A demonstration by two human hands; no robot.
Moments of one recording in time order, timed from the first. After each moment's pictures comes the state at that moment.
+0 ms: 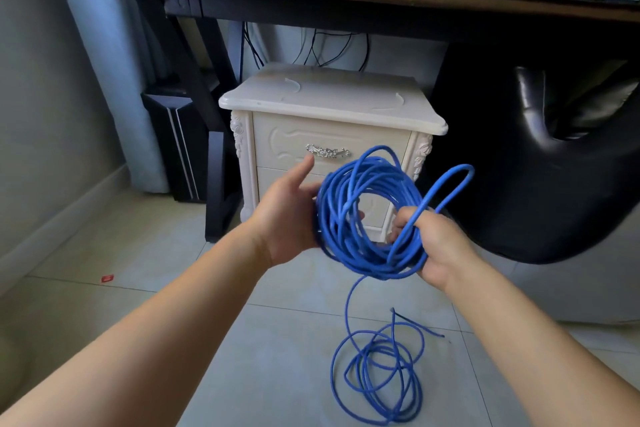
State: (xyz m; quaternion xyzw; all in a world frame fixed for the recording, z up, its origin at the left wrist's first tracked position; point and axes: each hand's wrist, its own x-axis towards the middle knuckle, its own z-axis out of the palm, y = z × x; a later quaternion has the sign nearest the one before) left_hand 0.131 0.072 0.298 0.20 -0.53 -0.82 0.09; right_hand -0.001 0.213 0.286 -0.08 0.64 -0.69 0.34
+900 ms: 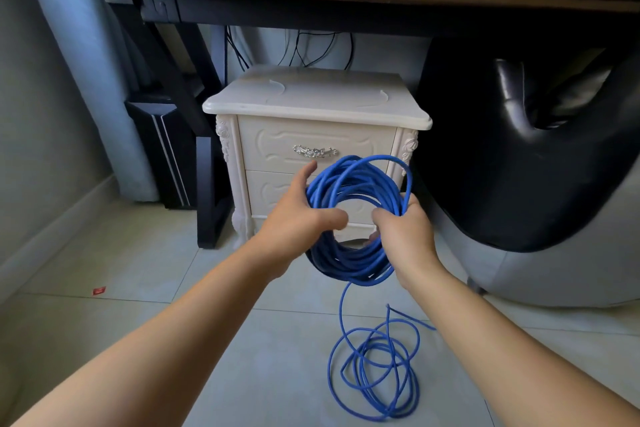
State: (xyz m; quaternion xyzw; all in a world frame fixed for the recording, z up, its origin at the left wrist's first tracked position) left_hand 0.128 0.100 0.302 0.25 -0.71 -0.63 0.20; right_hand 0.015 0.209 0.280 -0.15 0.76 -0.61 0.17
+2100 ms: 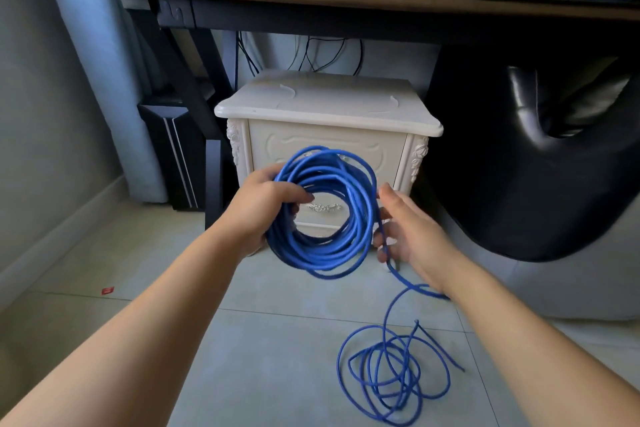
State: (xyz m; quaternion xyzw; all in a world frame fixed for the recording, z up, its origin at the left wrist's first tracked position) left_hand 0.146 0.049 0.310 0.26 -0.65 -0.67 0.25; right_hand -0.002 0.211 0.281 -0.29 0.64 -0.62 0.35
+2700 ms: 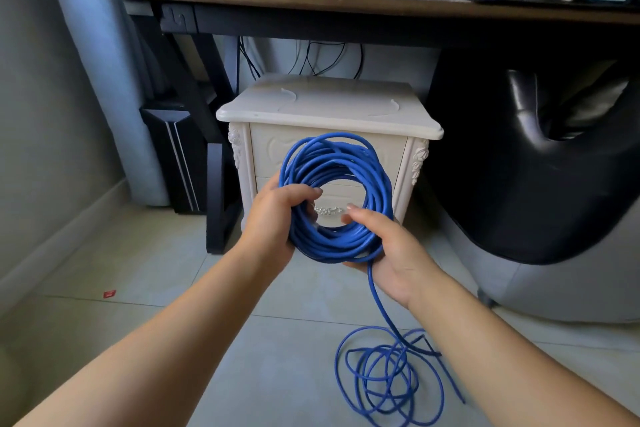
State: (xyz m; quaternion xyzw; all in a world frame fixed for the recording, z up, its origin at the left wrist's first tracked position) left_hand 0.135 0.076 0.304 0.25 -0.49 -0.77 0.33; right_hand 0.026 0.192 0.272 -0.17 0.56 -0.69 0.43
